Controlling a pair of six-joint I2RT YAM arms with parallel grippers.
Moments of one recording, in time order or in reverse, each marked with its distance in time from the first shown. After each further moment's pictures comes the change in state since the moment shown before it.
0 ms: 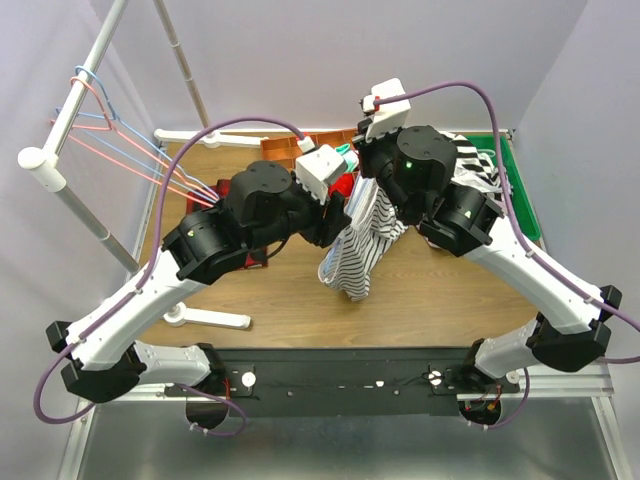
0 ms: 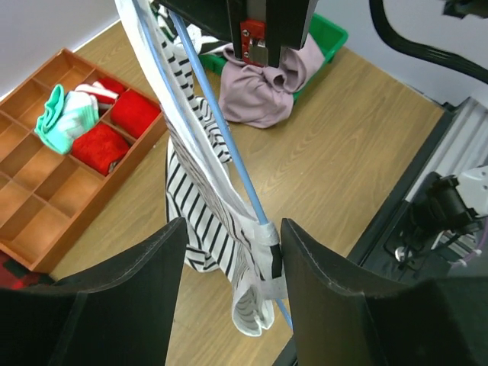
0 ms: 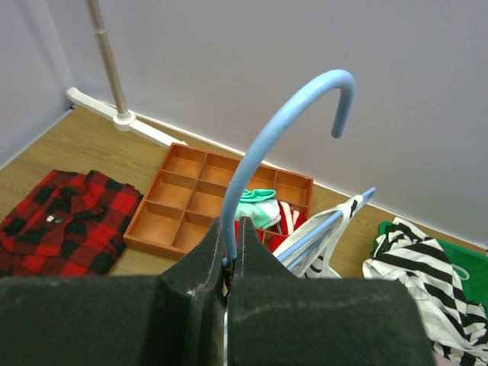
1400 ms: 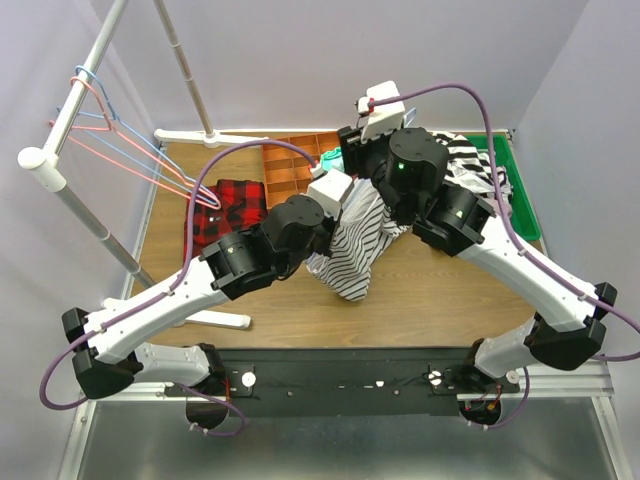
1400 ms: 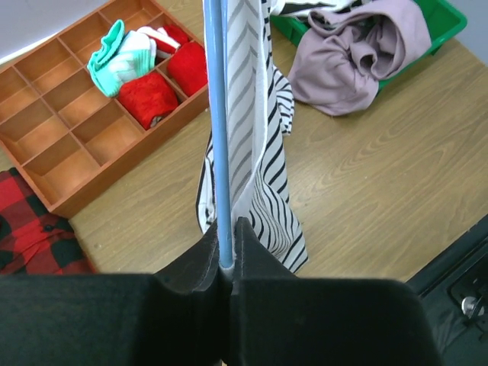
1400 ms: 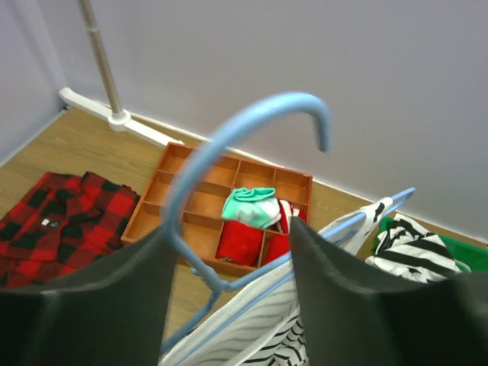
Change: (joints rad) left arm -0.110 -0.002 -0.271 0.171 -0.376 -0.103; right arm 0.000 0.024 -0.017 0.028 0.028 -0.001
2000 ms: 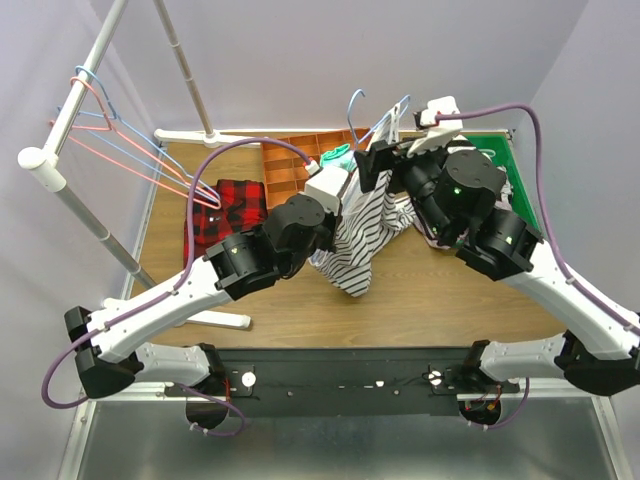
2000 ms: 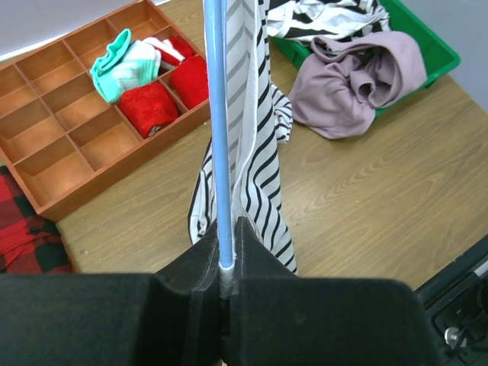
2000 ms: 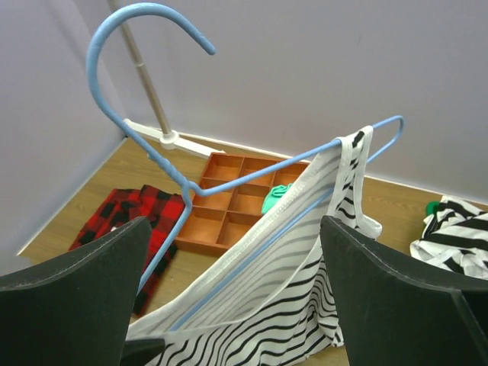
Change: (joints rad) left arm 0.000 0.003 -0.025 0.080 -0.038 -0.057; right arm 0.000 -0.216 -0.165 0.016 -0.060 0.182
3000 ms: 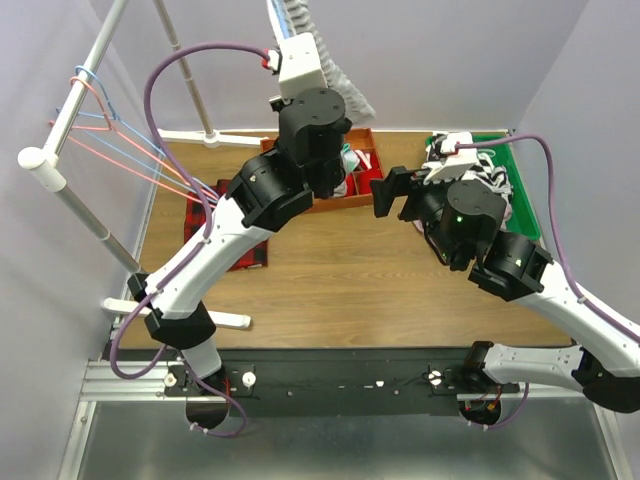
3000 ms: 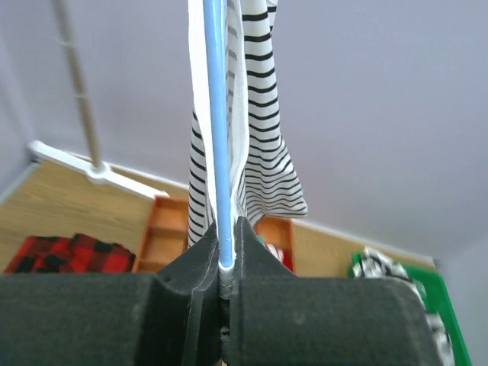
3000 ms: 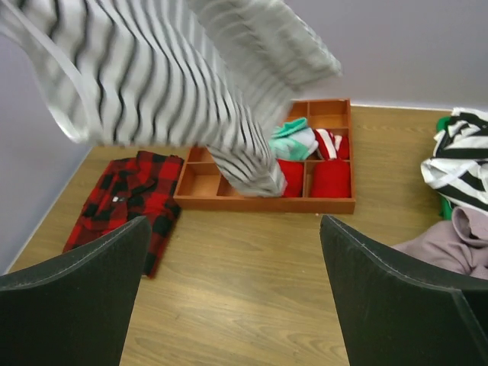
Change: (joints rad) left arm 0.068 0.500 0.986 -0.129 -0.686 -0.012; right arm 0.000 -0.169 -0.234 -0.064 0.056 0.223
